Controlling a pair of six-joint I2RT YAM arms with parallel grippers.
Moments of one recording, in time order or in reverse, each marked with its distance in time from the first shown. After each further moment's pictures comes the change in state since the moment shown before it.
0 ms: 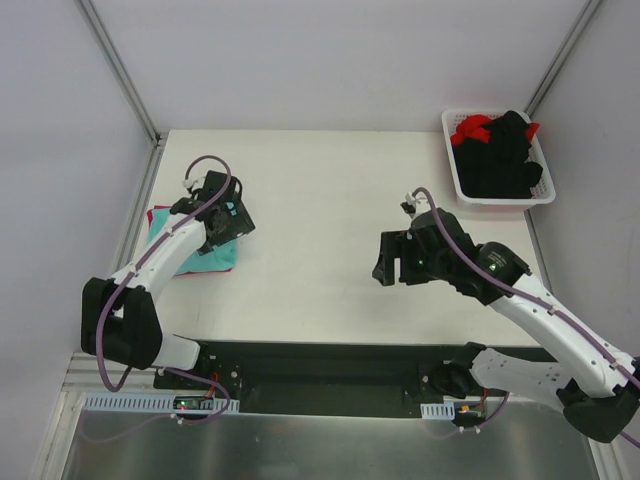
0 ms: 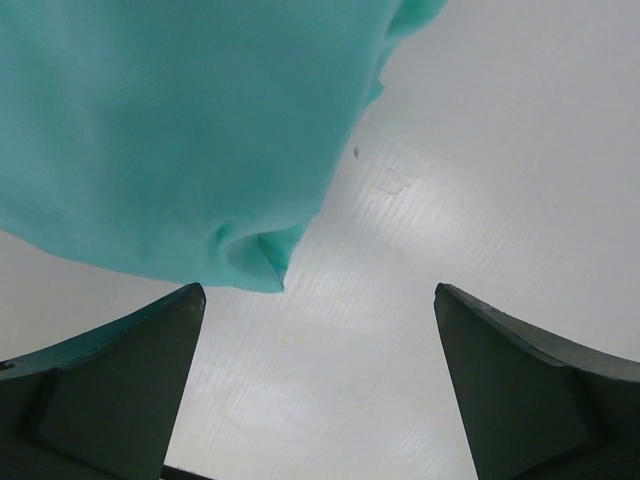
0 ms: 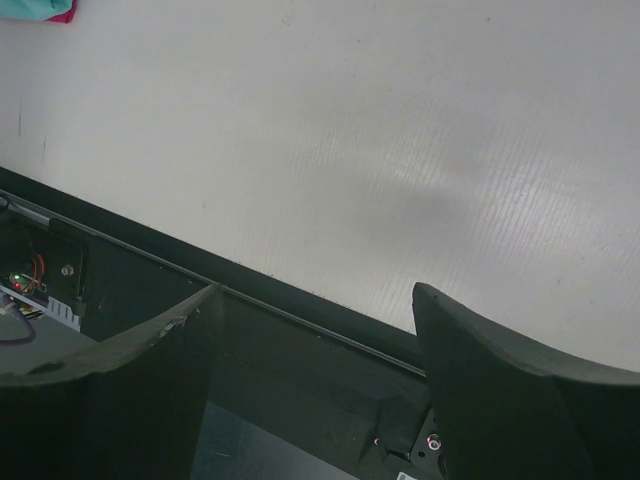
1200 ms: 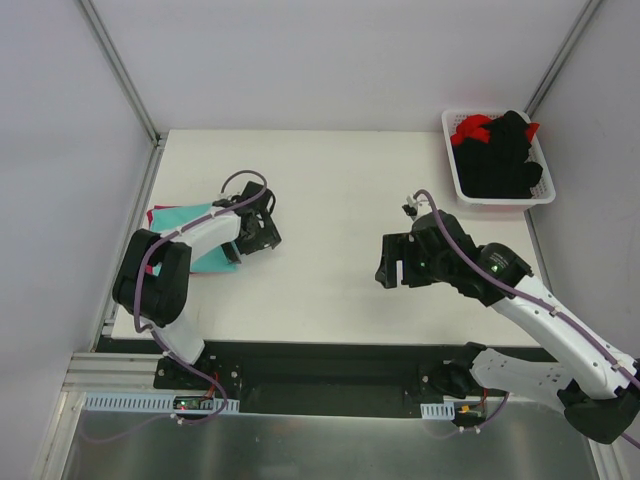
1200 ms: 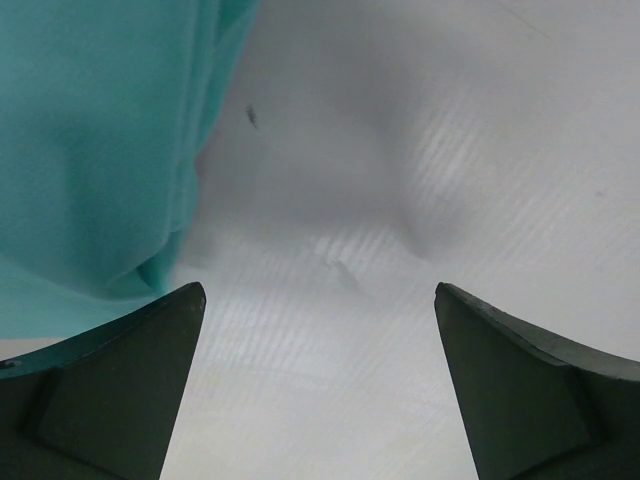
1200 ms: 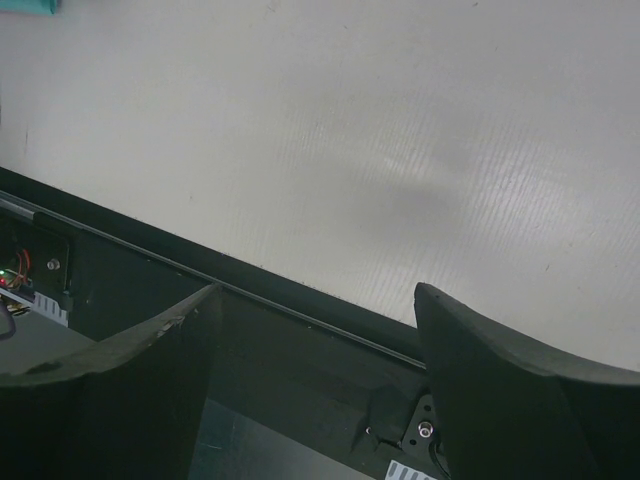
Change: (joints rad) left arm -0.132 0.278 0.001 0.109 0.027 -0.106; right arm 0.002 -0.004 0.001 -0.033 0.011 -0.005
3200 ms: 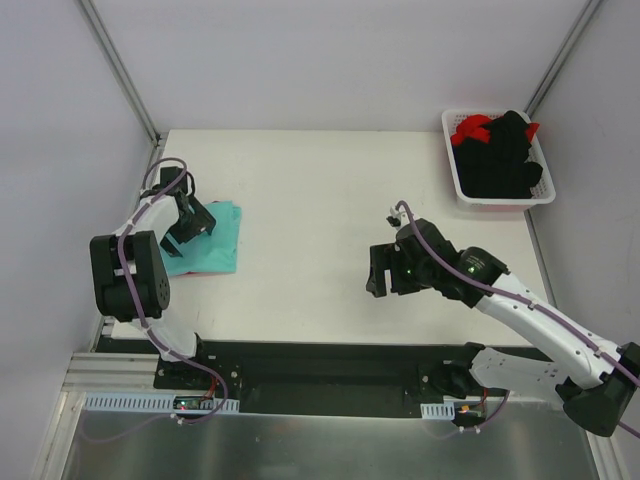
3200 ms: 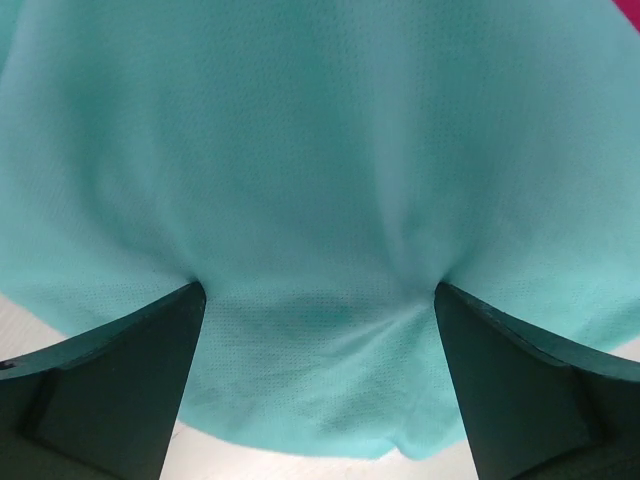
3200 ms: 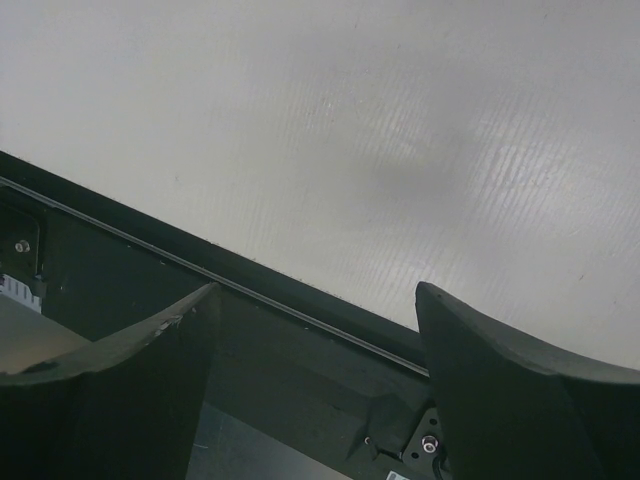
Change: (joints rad) left arm 0.500 -0.023 0.079 -0.049 0.045 0.187; right arm 0.036 0.038 -0.119 0.102 -0.028 0.000
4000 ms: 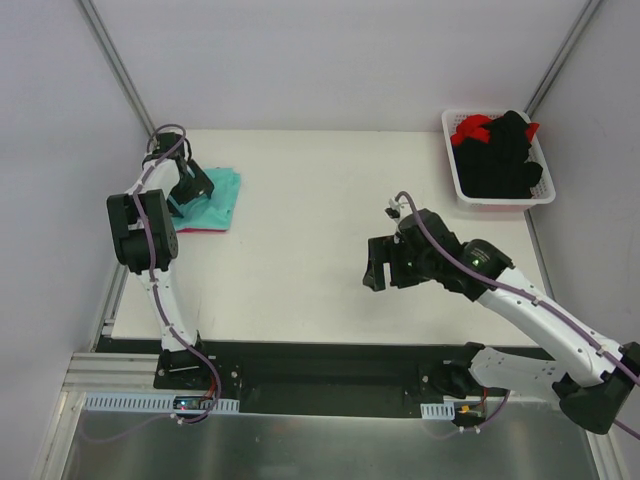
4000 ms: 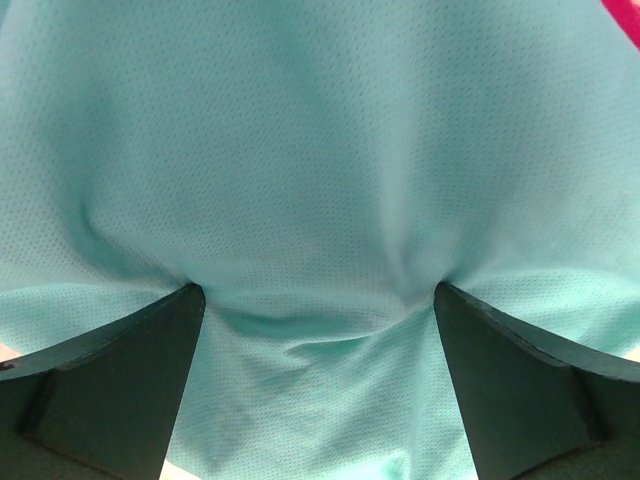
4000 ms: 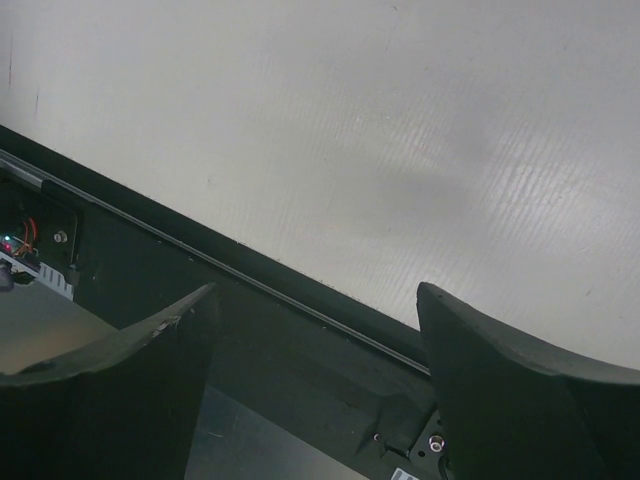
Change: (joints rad) left arm 0.035 0.430 0.476 0.003 0.090 0.072; right arm -0.019 0.018 0.079 -0.020 -0.048 -0.029
